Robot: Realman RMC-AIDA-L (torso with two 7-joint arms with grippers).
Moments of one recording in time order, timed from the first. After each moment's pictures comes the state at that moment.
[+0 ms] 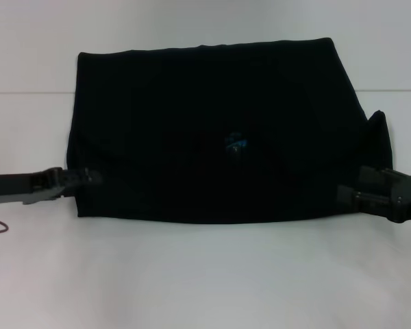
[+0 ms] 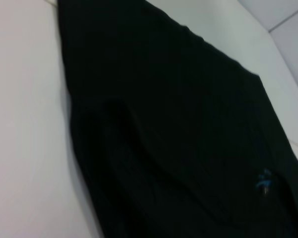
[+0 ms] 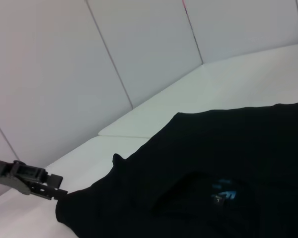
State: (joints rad) left arm -0.61 -1.95 0.47 0.52 2.30 1.29 -2.21; right arm 0.50 2.02 -0.43 -0.49 -2.05 -1.48 1.38
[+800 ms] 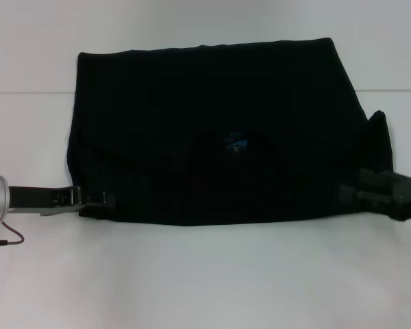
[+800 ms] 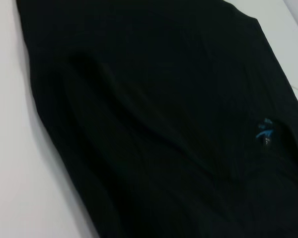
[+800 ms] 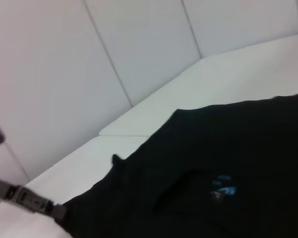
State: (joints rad) left arm -0.63 -1.97 0.62 0.52 2.31 1.27 -2.22; right arm 0.50 2.02 -0.44 -0.50 -2.05 -1.48 1.44
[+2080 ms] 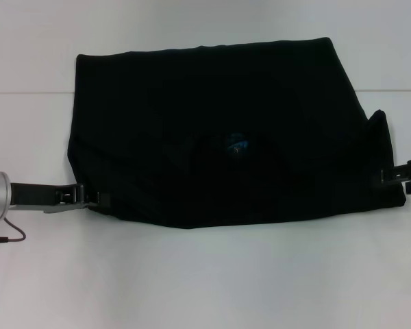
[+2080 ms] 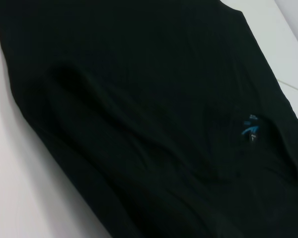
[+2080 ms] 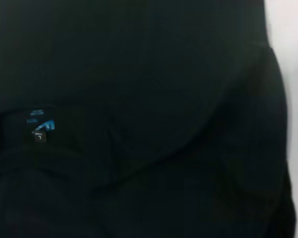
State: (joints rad) left arm -0.64 -1.96 0.62 0.52 2.30 1.30 -2.21; right arm 0.78 1.90 -0.58 -0.58 -2.65 -1.28 2.45
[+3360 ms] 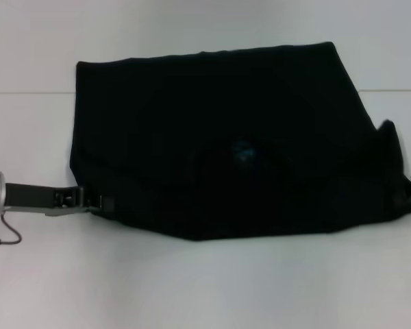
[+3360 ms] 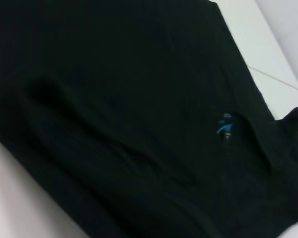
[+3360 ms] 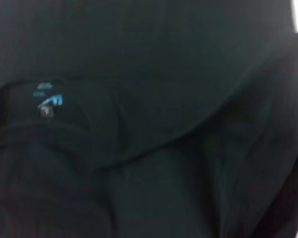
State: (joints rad) left arm -0.65 -1.94 0.62 0.52 2.30 1.41 -2.21; right arm 0.77 1.88 -0.64 -0.60 -2.66 -1.36 2.44
